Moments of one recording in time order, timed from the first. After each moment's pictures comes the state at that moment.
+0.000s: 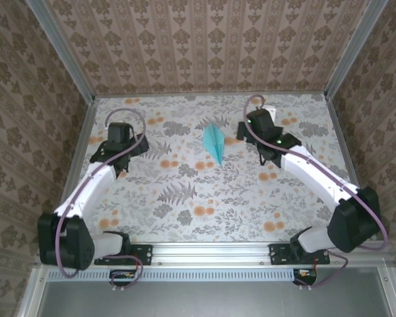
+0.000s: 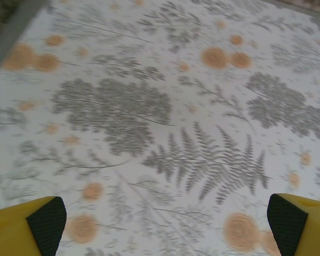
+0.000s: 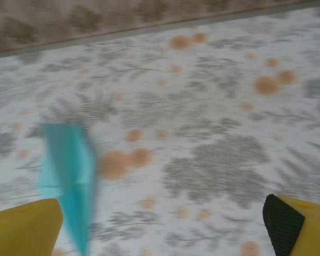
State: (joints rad) left arm -0.20 1.21 0.87 -0.39 -0.25 -0.38; right arm 0.43 1.39 1.12 -0.46 0.48 0.45
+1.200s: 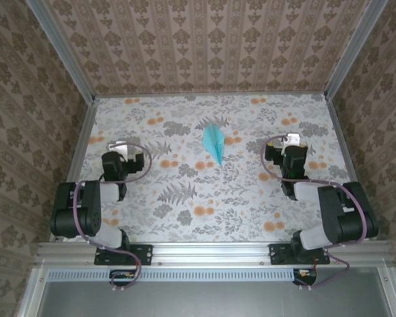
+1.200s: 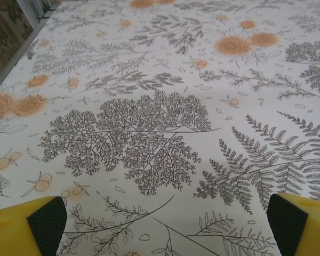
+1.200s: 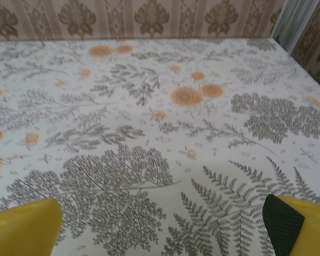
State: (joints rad) left arm 0.01 1.52 0.37 0.69 0.01 0.06; right arm 0.07 1.47 0.40 0.68 0.26 0.04
